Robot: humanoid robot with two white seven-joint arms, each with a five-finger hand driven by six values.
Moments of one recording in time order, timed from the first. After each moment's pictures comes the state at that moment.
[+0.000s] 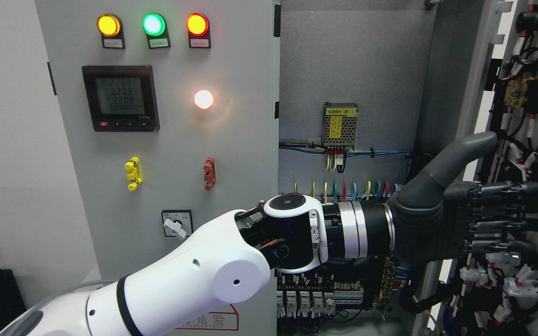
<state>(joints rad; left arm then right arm) -1.50 0.06 -1.11 -1.38 1.53 0.24 -0.31 0.07 0.00 0.27 0.00 0.00 -0.01 0.05</state>
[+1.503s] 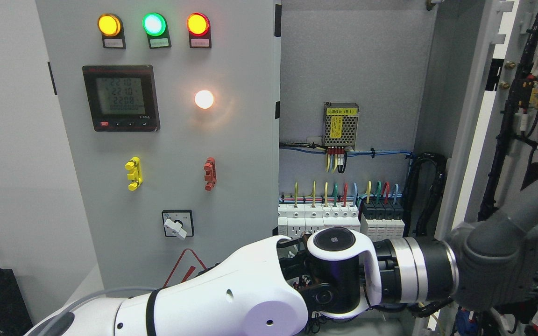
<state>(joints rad) -1.50 0.00 -1.19 -1.48 1.53 0.16 -0.18 0.07 0.00 0.27 0.00 0.00 -0.02 0.06</state>
